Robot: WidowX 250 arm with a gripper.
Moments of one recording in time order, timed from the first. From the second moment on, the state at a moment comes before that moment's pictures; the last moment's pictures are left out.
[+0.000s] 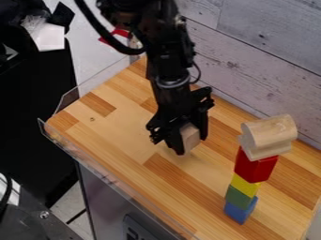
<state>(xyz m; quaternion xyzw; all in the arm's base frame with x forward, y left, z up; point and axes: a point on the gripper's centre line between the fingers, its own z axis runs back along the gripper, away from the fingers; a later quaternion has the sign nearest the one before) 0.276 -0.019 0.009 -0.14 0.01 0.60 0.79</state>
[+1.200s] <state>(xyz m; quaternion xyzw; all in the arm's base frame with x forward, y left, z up) 0.285 -0.004 -0.028 -0.06 -0.02 0.69 0.73</state>
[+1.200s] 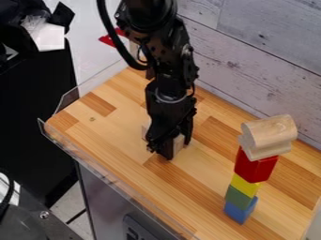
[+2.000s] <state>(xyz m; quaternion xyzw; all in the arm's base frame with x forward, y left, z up) 0.283 0.002 -0.015 -0.03 -0.01 0.65 0.76</state>
